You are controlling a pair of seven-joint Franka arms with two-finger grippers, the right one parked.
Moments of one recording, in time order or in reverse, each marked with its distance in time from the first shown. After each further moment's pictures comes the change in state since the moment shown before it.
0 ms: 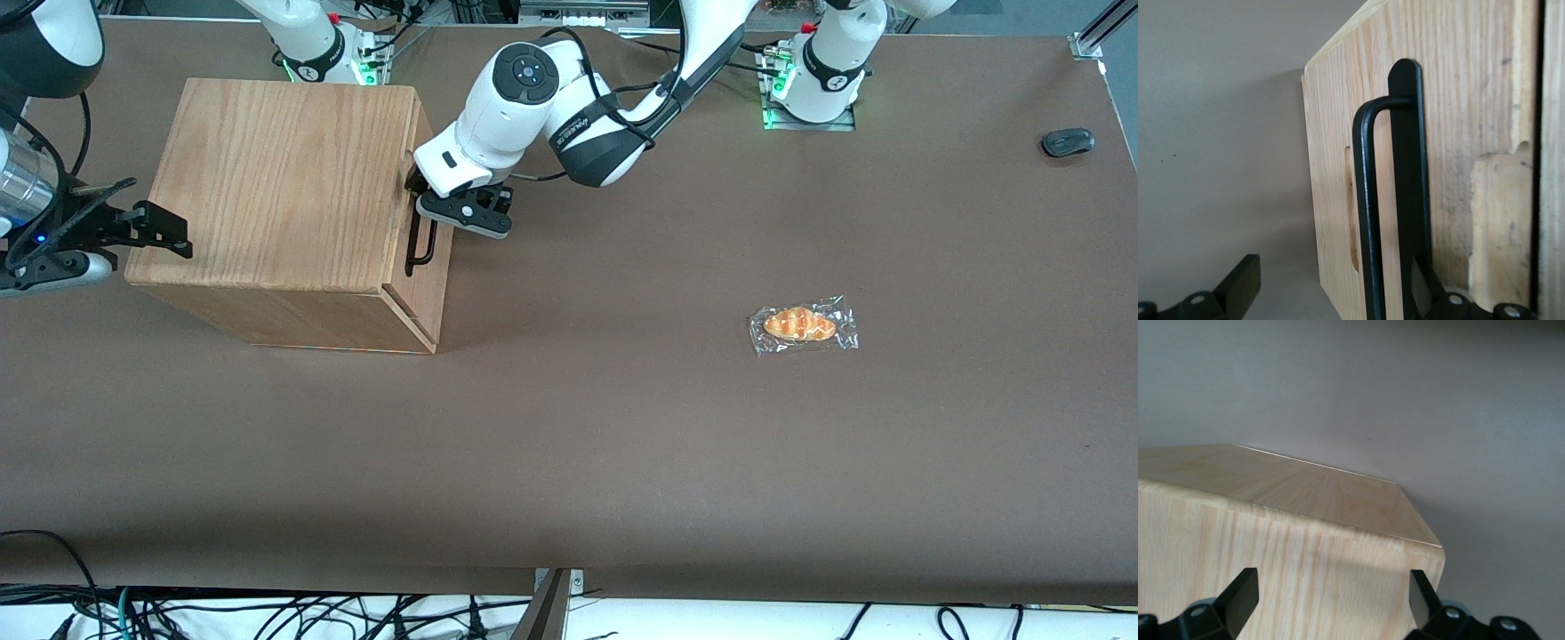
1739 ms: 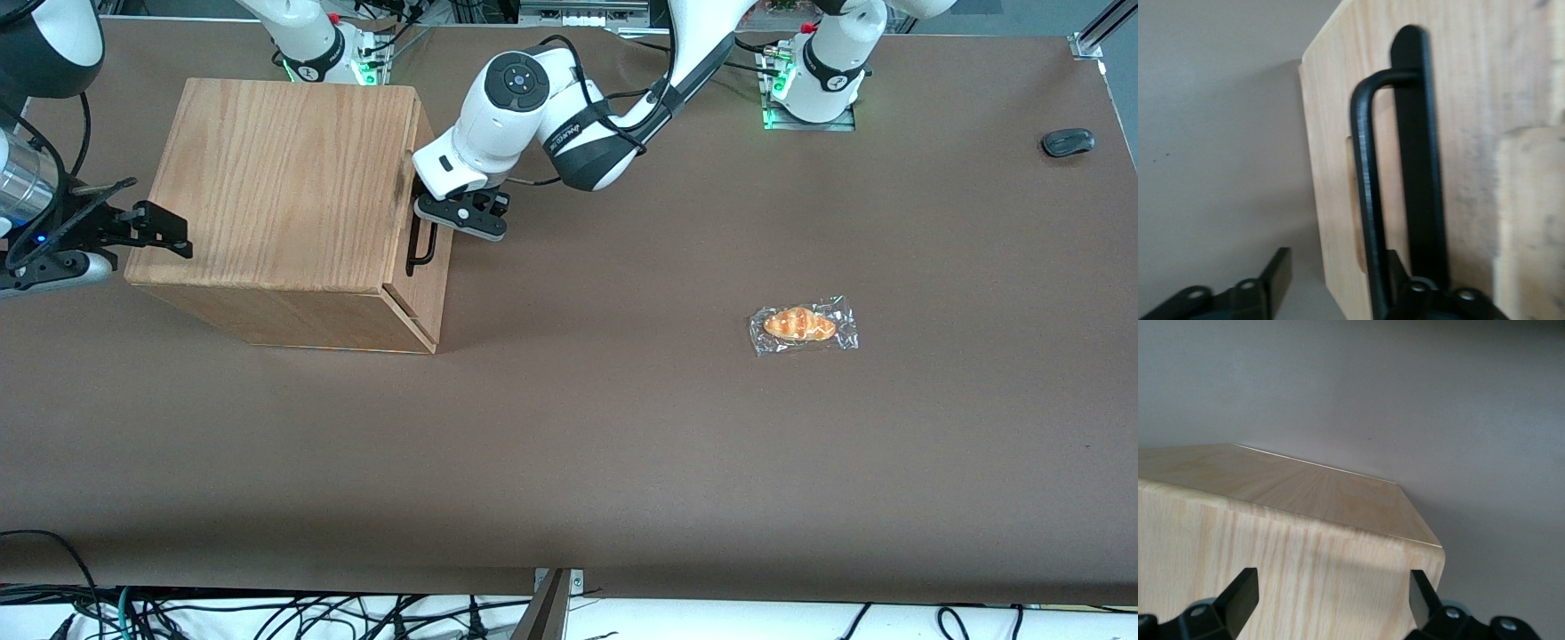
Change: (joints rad) arm -0.020 0.025 0.001 0.007 0.020 0.010 0.011
